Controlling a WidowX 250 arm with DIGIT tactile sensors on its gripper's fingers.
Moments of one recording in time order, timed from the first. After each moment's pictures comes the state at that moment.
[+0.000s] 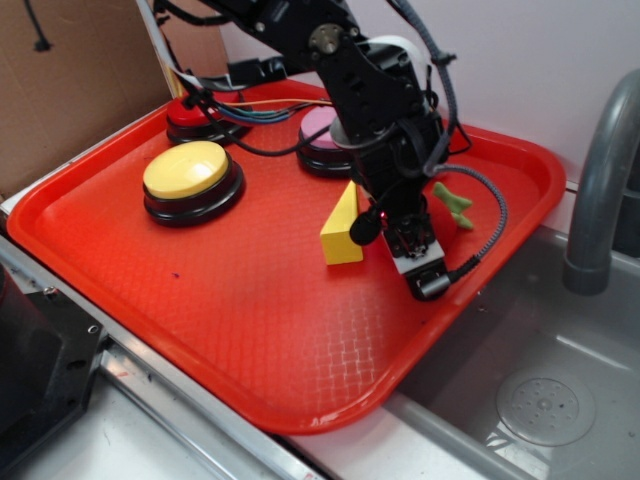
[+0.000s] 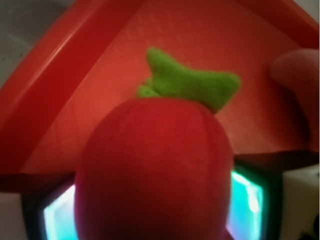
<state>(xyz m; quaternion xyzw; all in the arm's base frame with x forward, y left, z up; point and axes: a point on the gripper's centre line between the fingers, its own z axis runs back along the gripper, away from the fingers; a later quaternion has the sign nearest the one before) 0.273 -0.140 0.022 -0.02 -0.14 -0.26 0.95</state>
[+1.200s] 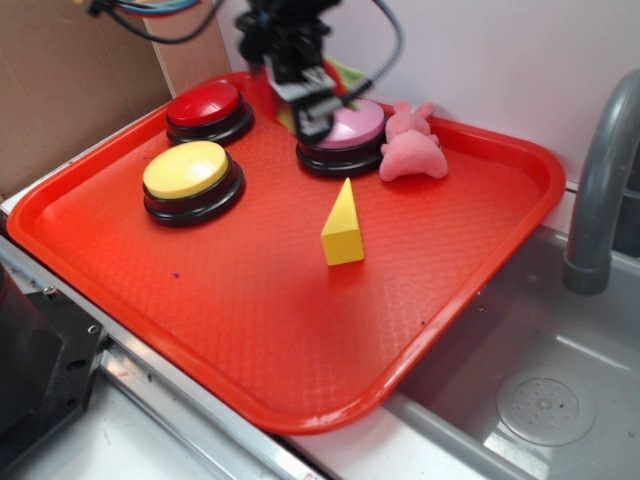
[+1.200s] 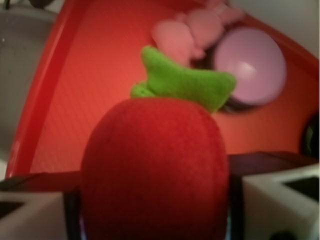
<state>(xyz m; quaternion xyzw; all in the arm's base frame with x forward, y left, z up) 0.227 -0.061 0.144 0.01 0.00 -0.14 0.99</state>
